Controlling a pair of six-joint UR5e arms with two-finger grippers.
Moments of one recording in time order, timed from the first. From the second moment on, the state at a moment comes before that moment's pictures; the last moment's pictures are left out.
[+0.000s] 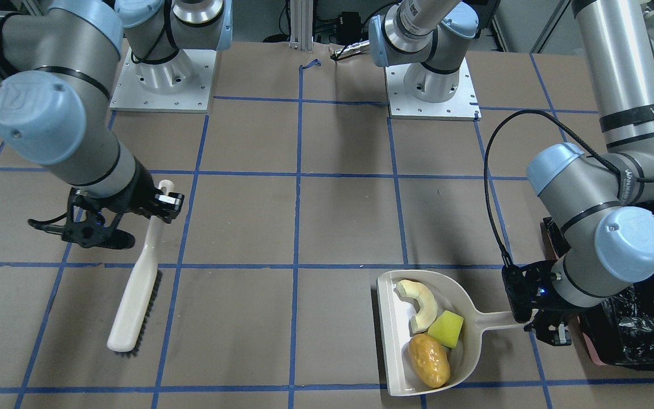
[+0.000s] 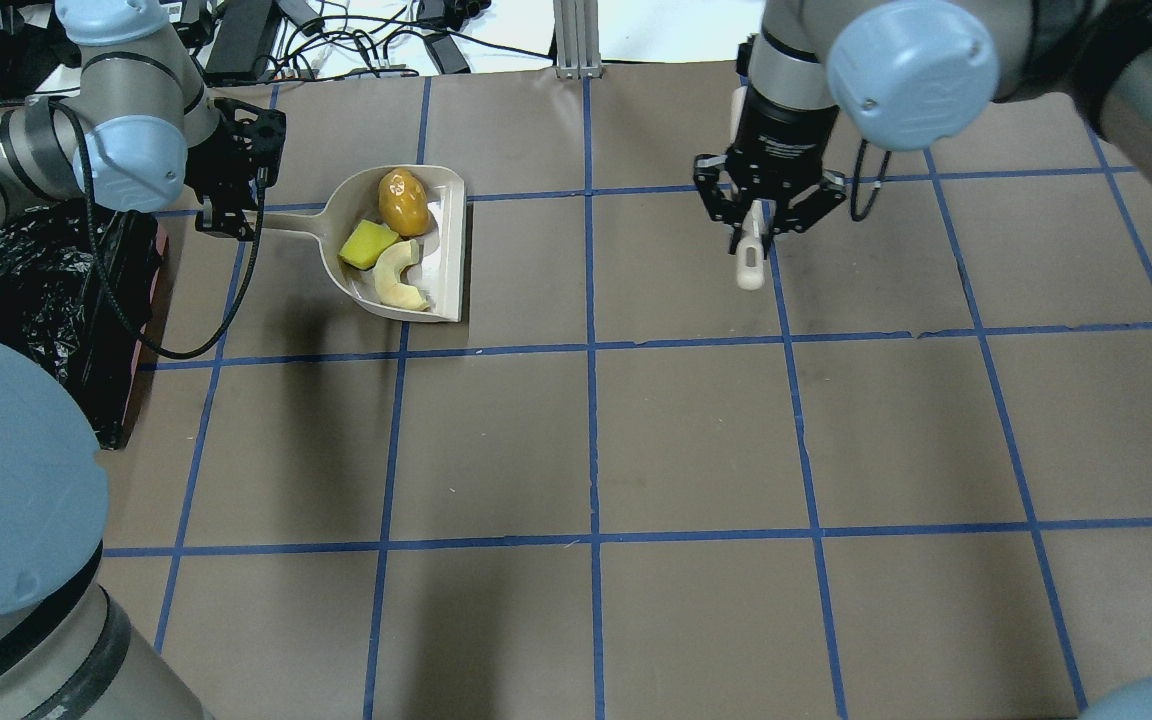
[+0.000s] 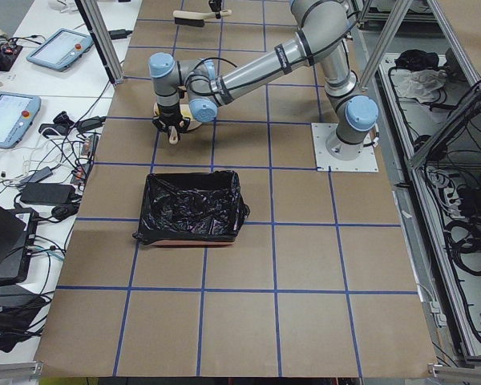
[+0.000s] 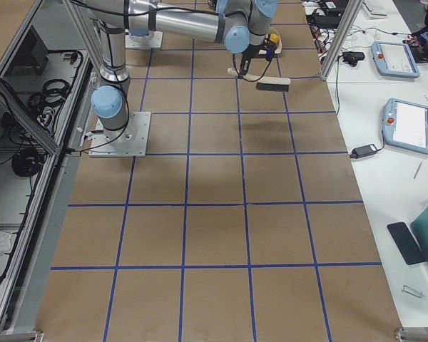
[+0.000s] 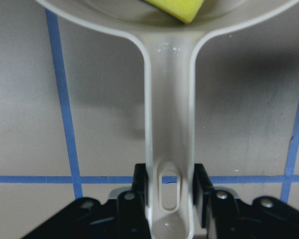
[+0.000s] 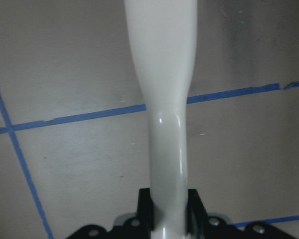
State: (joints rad) left arm -1.34 -2.09 -1.48 -1.08 1.65 1.78; right arm 1.53 -1.32 1.56 -1.63 -1.53 0.09
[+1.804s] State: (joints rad) left arm -0.81 -2.00 -1.22 -1.45 1.49 2.33; right arm 1.19 -1.22 1.72 -1.85 -1.59 -0.34
